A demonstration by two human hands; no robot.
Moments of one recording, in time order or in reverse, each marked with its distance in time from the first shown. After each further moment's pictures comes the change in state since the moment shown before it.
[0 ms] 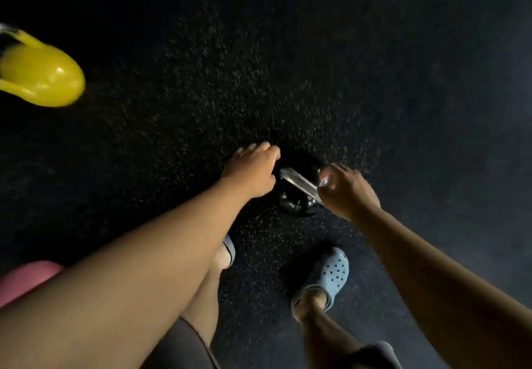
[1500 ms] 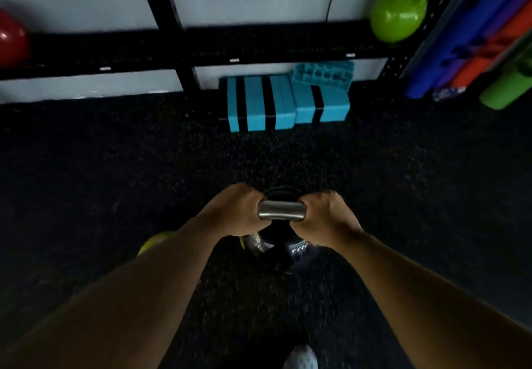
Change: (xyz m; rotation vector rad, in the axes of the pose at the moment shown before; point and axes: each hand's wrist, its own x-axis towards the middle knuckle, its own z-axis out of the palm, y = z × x) left_hand 0.128 -0.493 -0.524 -0.239 0.460 -0.308; right_hand 0.404 -0.699 -0.260 -0.306 -0.015 -0.782
